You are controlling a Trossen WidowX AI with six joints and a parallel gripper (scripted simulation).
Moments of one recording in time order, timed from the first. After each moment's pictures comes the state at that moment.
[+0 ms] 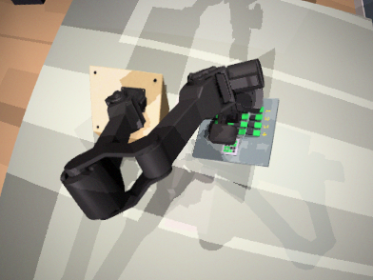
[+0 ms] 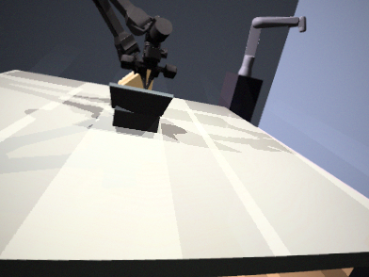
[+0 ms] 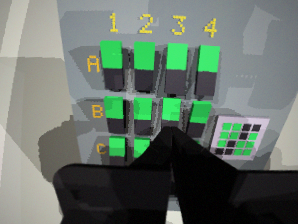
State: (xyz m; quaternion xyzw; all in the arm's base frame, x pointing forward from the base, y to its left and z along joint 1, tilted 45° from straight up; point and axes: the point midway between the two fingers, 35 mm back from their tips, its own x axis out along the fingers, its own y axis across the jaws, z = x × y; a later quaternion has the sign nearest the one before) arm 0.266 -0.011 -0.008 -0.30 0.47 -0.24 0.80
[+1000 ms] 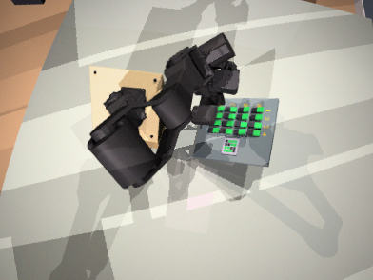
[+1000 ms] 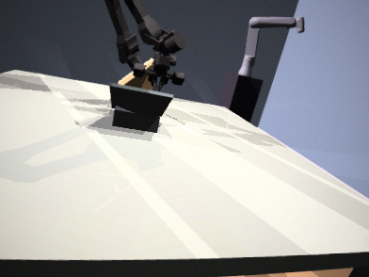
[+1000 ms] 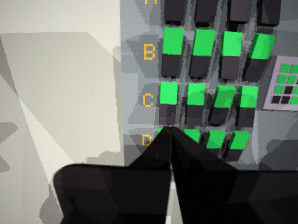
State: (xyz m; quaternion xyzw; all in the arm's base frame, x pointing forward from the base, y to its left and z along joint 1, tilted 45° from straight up) arm 0.219 0.009 -0.057 -0.30 0.44 -0.23 0.81
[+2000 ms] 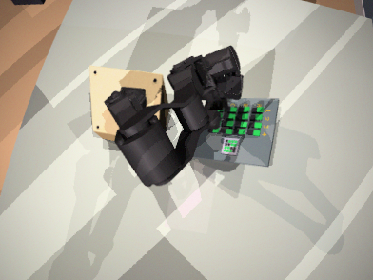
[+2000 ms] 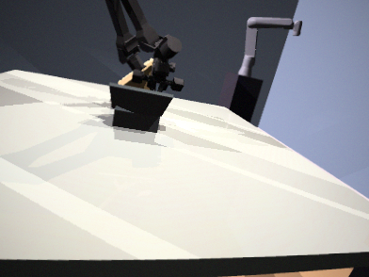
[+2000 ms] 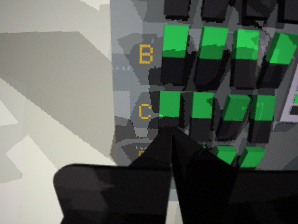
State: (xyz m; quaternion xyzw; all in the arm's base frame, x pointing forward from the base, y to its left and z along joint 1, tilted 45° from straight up) arm 0.231 -0.008 -0.071 -0.31 0.44 -0.24 0.81
